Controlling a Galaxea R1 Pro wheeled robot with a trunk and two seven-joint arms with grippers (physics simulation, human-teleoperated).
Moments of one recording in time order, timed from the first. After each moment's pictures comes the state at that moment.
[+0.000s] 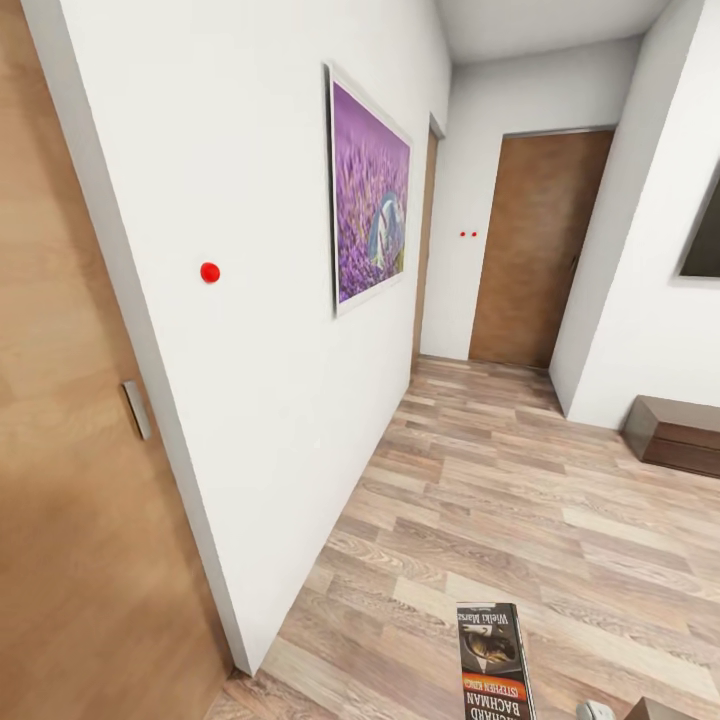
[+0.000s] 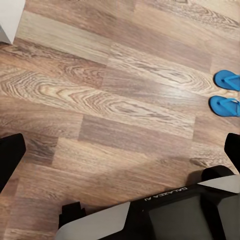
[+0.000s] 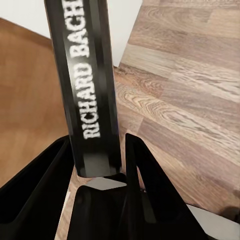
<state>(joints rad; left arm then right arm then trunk) -0.38 0.09 0.07 -0.02 -0.07 -0.18 -0.41 -0.29 -0.41 0.38 -0.34 -0.69 0.19 0.92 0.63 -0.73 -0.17</state>
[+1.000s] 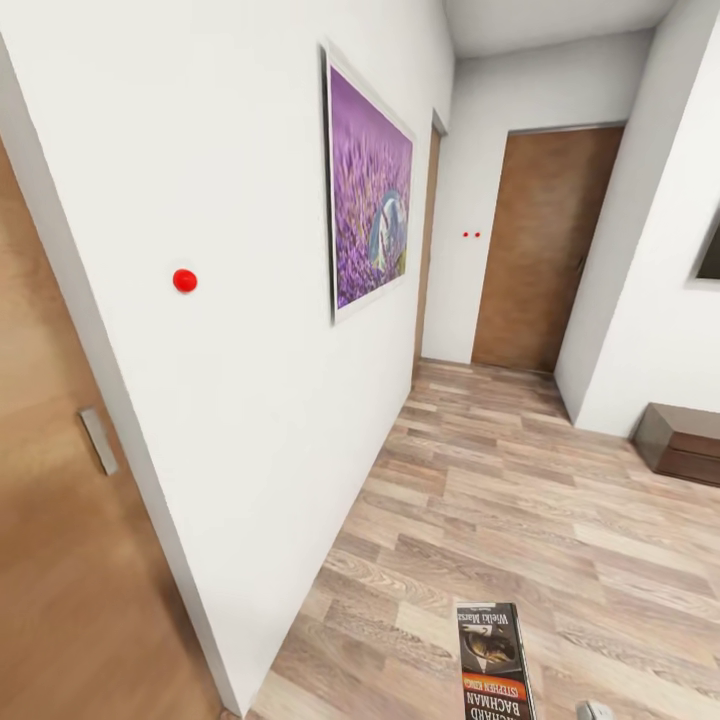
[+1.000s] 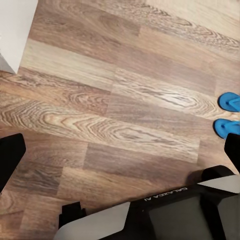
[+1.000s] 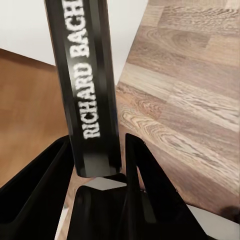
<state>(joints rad) -0.38 0.09 0.07 -0.02 -0.07 -0.18 -0.41 -0.29 -0.41 0.38 -0.34 -0.70 0.19 0.92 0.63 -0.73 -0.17</state>
